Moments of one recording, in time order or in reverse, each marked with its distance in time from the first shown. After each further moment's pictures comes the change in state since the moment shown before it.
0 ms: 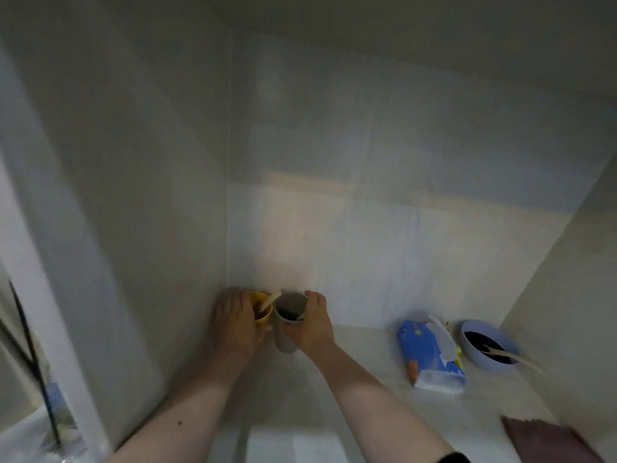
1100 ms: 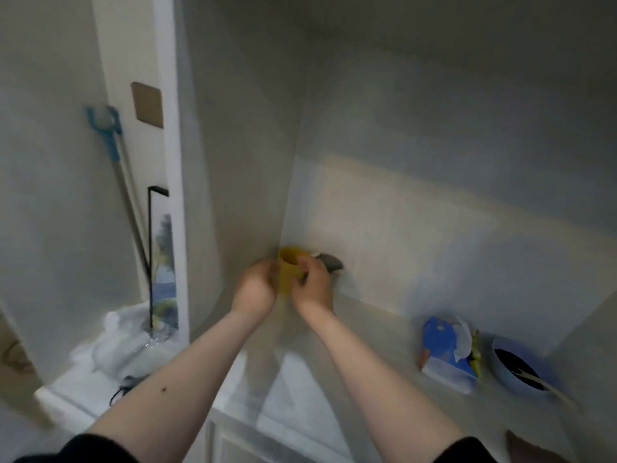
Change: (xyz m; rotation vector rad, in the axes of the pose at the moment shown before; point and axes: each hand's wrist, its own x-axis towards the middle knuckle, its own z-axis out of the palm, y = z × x) left_hand -0.114 0.037 -0.092 -0.490 0.244 -0.220; right_hand -0.073 -0.041 -0.005 0.200 -0.012 -0.356
